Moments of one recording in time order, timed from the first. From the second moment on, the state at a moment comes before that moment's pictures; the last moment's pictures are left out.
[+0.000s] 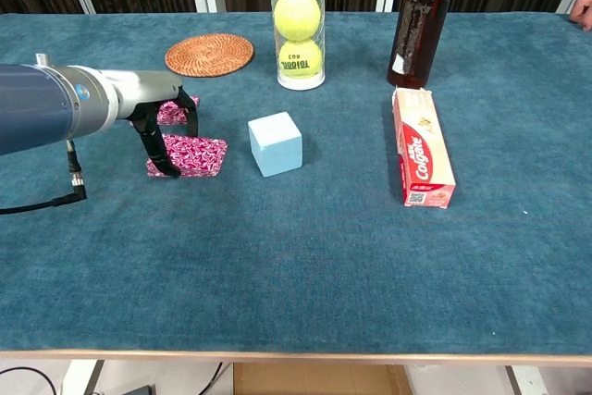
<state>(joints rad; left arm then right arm) -1.02 -1.59 -0.21 -1.66 0.24 1.16 0.85 0.09 -1.11 0.11 -1.54 -1.38 1.41 0.07</state>
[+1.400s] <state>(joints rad) -1.08 -1.52 -0.31 -1.59 0.14 1.05 0.86 0.09 -1.10 0.11 -1.55 -1.37 1.40 0.07</state>
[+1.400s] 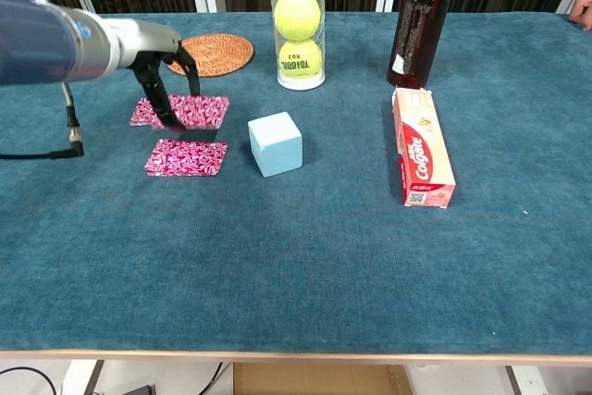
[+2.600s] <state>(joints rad) -1.28 -1.75 -0.33 -1.11 0.04 0.80 0.85 0.09 -1.10 0.12 -1.54 -1.36 1.40 0.09</state>
